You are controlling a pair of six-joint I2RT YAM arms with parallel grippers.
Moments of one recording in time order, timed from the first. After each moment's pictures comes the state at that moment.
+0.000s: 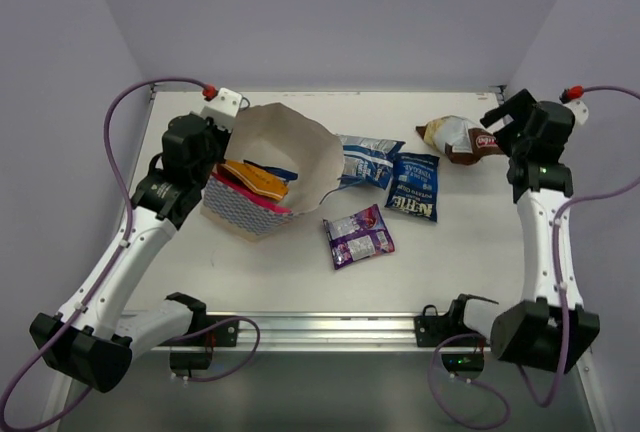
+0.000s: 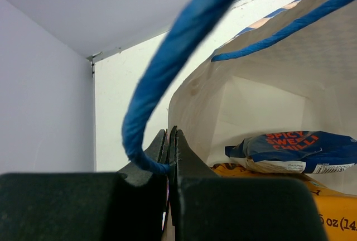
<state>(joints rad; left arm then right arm) -0.37 1.06 1.10 -0.33 -0.29 0.28 -0.24 1.25 1.17 -0.39 0.10 0.65</state>
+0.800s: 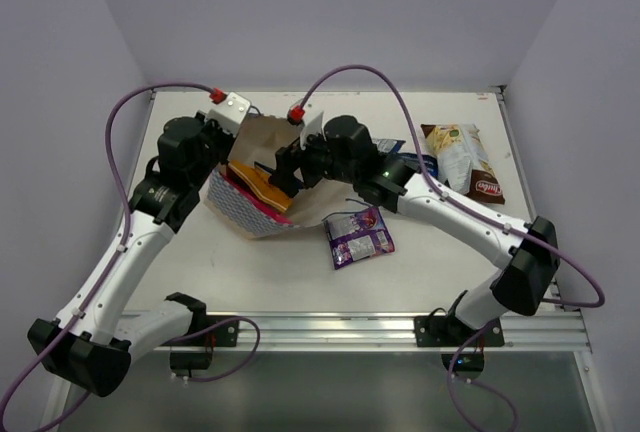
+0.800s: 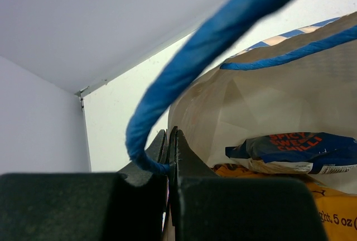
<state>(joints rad) -0.37 1.04 1.09 -0.30 -0.13 0.37 0.88 1.52 1.42 -0.25 -0.14 0.19</state>
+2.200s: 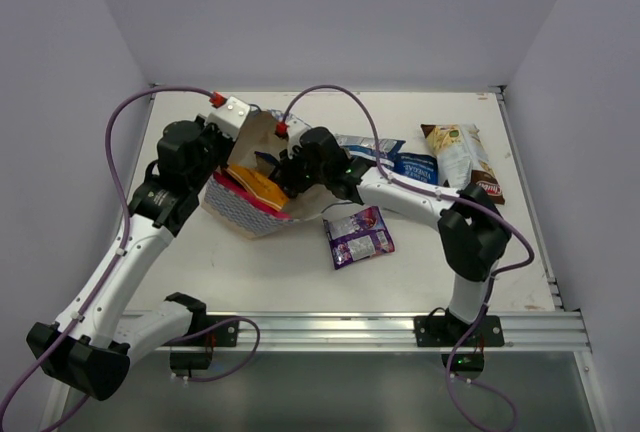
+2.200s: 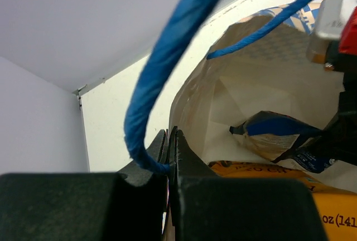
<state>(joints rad) -0.37 1.02 1.07 -0.30 -0.11 0.37 0.84 1.84 1.39 -0.10 -0.12 0.20</state>
